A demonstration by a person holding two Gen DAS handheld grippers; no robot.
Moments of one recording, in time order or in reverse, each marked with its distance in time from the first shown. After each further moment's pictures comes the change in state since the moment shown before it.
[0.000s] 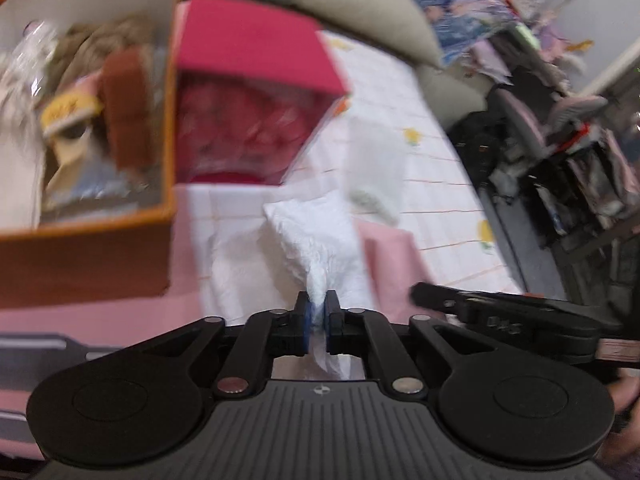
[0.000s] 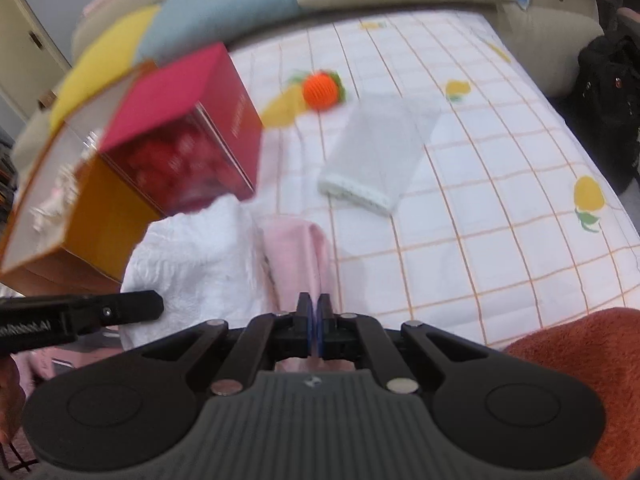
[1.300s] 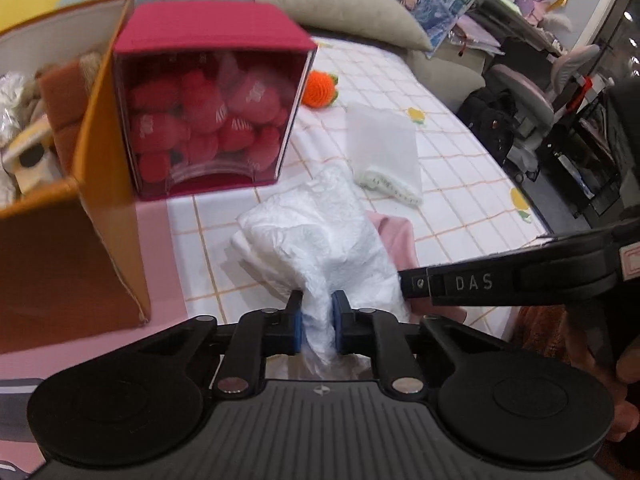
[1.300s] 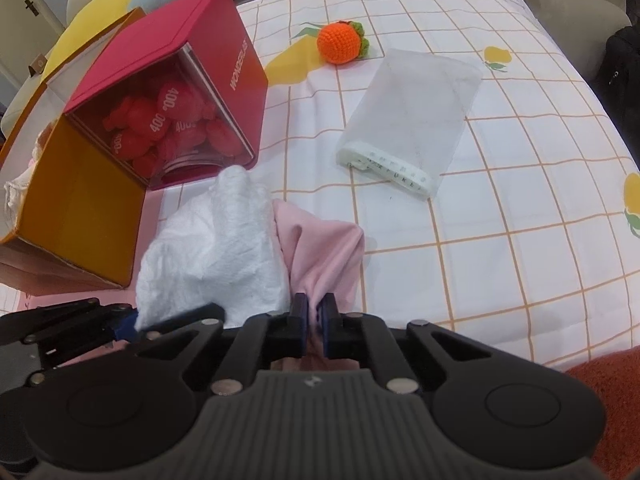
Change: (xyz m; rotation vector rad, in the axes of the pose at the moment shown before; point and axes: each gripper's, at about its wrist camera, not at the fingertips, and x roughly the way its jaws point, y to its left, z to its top) left arm 0.022 -0.014 -0.036 0.205 -0.104 0.081; right arm 0.049 0.011 0.009 -0.037 0.085 -0.003
